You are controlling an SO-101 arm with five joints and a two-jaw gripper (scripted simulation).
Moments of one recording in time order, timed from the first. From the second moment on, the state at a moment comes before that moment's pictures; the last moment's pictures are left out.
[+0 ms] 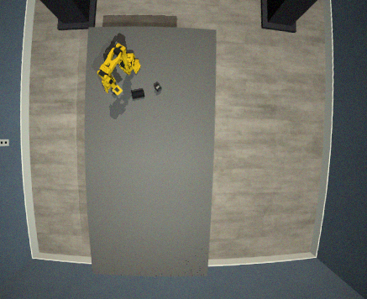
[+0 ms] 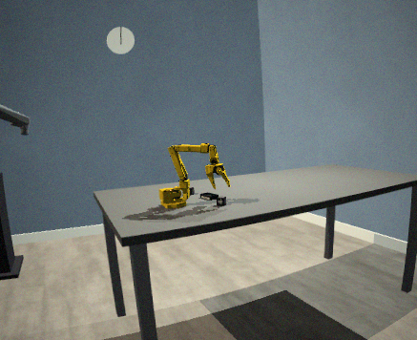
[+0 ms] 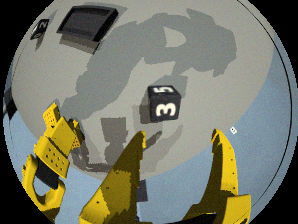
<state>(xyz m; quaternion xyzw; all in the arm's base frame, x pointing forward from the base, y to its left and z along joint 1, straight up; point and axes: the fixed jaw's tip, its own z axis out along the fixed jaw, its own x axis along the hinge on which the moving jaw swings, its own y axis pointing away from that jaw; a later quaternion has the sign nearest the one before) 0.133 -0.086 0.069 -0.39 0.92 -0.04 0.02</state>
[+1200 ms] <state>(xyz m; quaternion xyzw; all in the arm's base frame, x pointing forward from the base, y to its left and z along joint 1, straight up) 0.129 -0.086 0.054 -0.39 0.92 0.00 0.00</state>
